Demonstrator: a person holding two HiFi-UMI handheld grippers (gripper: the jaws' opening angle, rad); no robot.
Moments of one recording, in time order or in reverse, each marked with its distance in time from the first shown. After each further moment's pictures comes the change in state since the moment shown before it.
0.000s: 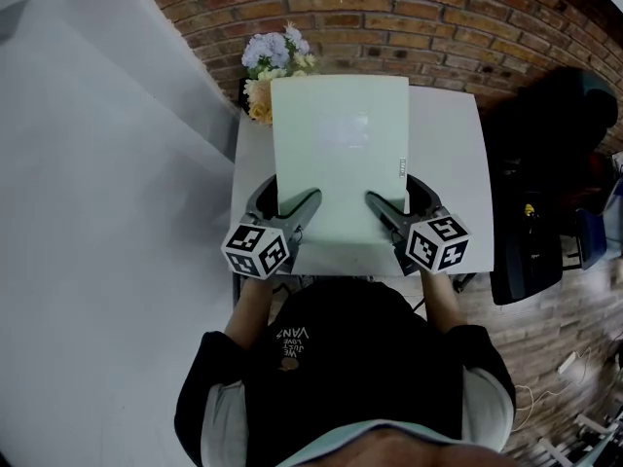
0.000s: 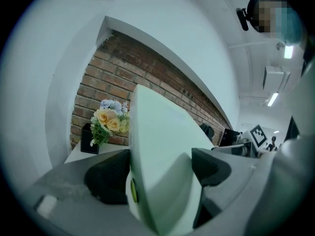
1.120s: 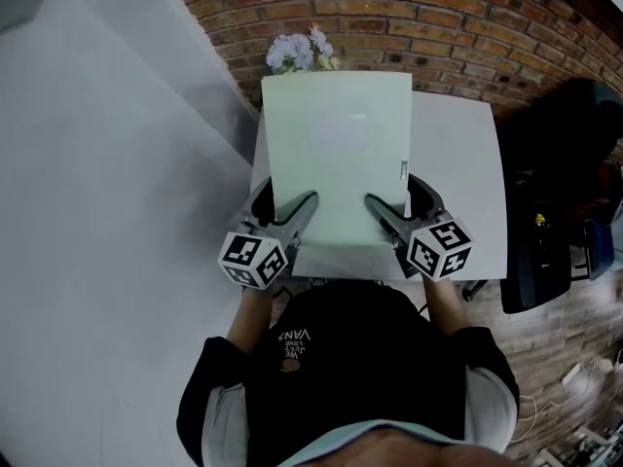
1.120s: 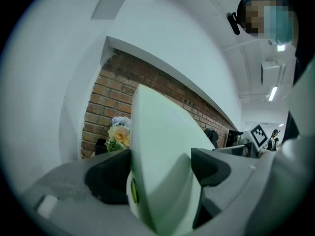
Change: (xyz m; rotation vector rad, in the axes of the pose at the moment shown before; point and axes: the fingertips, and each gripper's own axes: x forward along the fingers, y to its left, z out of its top) left arm -0.047 0.025 0.030 0.069 -0.100 0.050; right arm 0.023 0.049 0.014 -0.071 -0.054 0.060
